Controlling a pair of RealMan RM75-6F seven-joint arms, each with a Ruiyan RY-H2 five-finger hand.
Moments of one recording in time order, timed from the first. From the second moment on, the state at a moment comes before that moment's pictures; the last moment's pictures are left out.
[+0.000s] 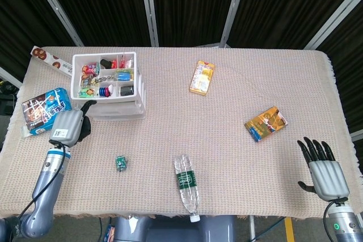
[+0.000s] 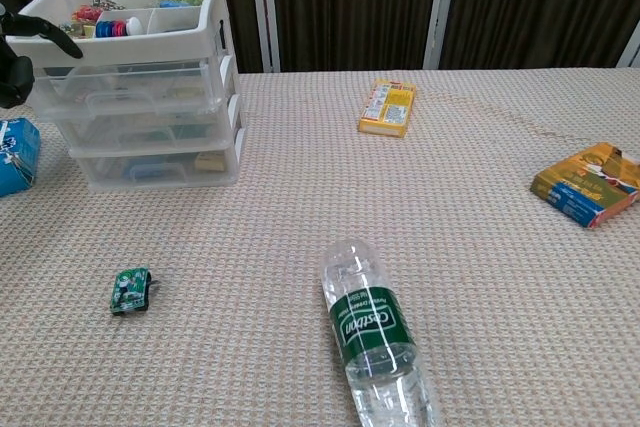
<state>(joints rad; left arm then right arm) -0.53 -1.28 -0.27 -1.89 0.87 1.22 0.57 0.12 -1.10 0.01 -1.69 -1.45 1.36 -0.28</state>
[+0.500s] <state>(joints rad) -0.57 -1.27 -0.27 -1.90 0.76 1.21 0.58 0.12 -1.09 0.01 -1.69 -1.45 1.36 -0.28</state>
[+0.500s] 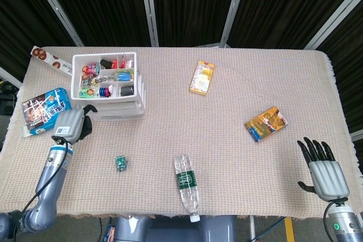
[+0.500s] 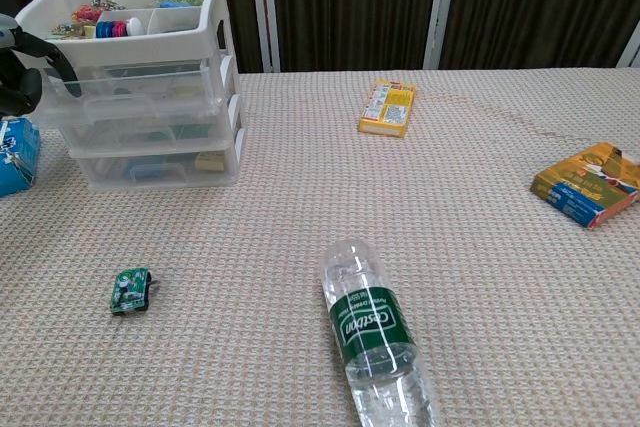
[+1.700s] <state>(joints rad) -0.46 -1.13 -0.09 -2.04 1.08 1.23 0.43 0.11 -1.09 0.02 -1.69 -1.45 1.37 -0.28</state>
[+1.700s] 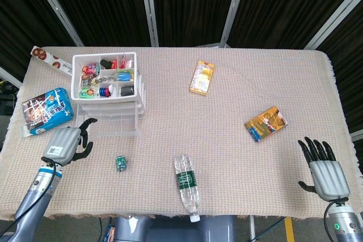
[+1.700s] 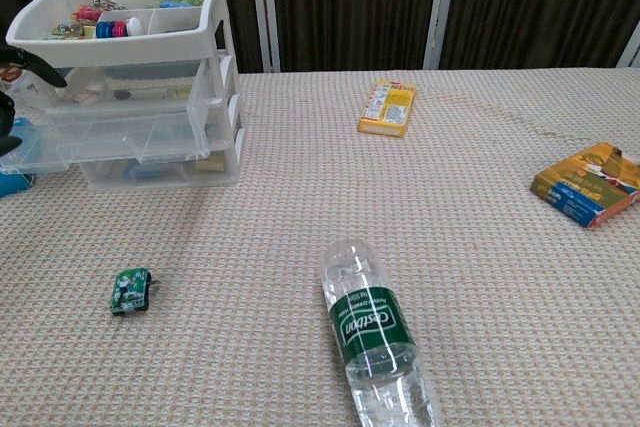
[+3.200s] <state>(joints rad) -0.47 -1.27 0.04 -1.84 1.29 1.02 0.83 0.11 -1.09 0.02 -1.70 -1.43 1.36 -0.28</state>
